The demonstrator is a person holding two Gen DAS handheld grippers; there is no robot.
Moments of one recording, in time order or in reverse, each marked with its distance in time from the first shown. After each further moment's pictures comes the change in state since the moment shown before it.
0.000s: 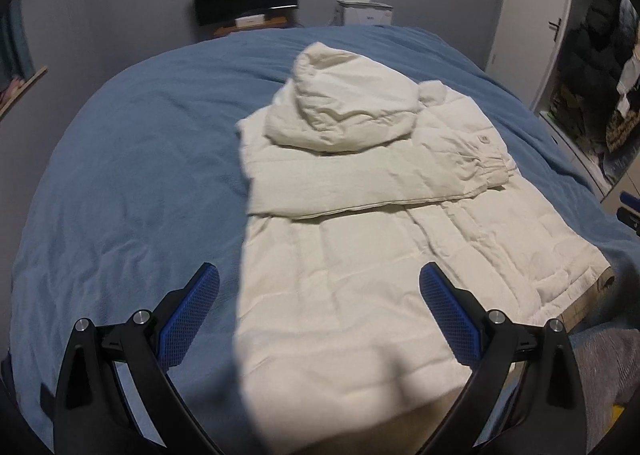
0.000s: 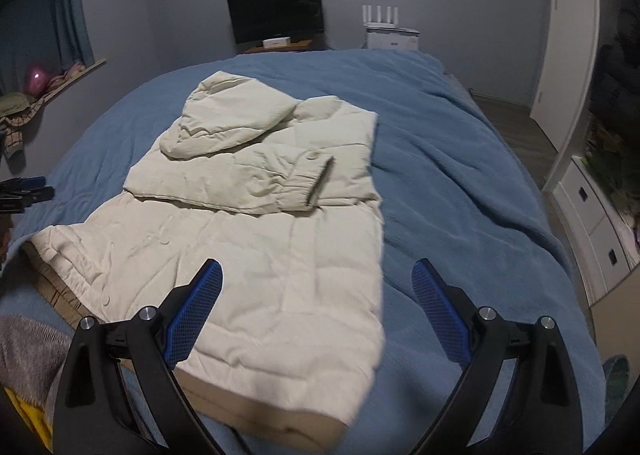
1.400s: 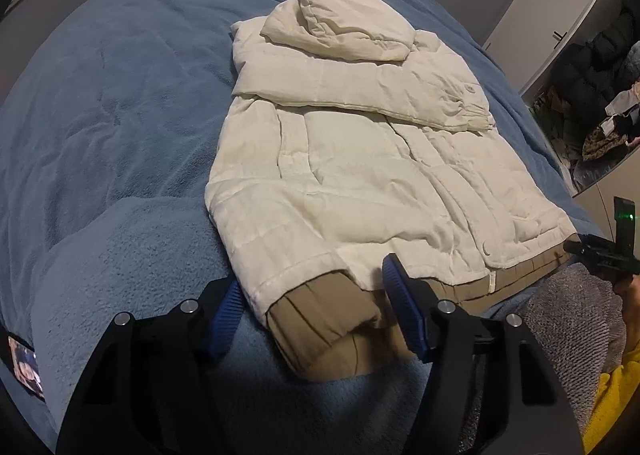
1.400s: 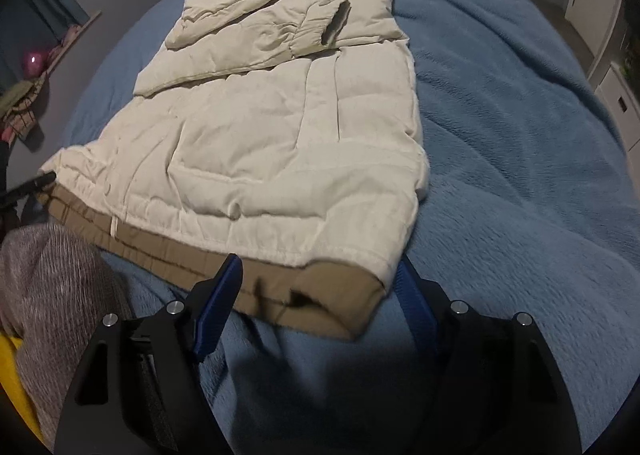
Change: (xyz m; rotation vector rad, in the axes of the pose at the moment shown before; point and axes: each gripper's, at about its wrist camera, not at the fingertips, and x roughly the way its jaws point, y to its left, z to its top) left arm 0.012 0.011 -0.077 -0.154 0.197 -0.167; right arm 0.057 -0.009 -0.072 0.101 0.401 0.176
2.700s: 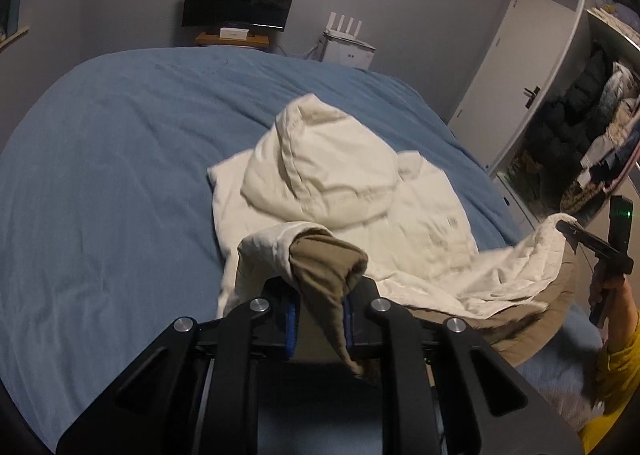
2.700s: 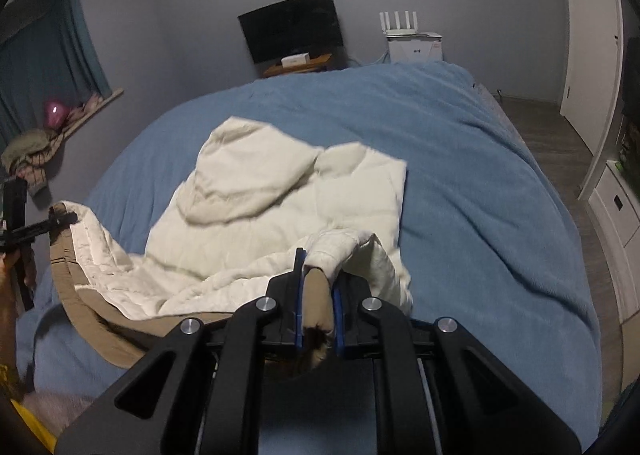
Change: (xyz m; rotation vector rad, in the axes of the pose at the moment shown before) left arm -0.026 0.020 0.170 0.038 -0.281 -0.098; right arm -0.076 0.017 0.191 -0.079 -0.434 -0.009
